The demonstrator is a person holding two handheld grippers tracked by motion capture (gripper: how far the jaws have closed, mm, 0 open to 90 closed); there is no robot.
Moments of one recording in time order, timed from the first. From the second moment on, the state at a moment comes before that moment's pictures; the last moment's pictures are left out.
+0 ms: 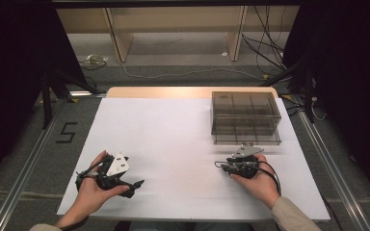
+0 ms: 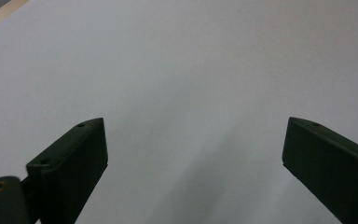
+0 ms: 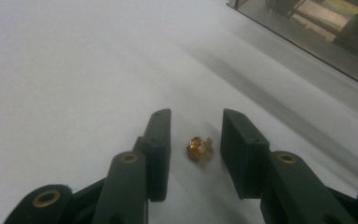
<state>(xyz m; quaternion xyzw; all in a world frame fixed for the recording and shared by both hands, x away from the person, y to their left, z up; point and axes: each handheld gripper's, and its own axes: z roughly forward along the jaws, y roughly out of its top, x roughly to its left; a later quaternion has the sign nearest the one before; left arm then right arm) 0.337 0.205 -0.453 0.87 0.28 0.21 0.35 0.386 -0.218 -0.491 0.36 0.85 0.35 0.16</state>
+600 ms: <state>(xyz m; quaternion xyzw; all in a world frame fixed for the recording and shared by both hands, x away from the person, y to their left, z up) 0.337 0.205 -0.452 0.87 0.28 0.21 0.35 0.388 -0.221 -0.492 0.38 0.84 0.36 0.15</state>
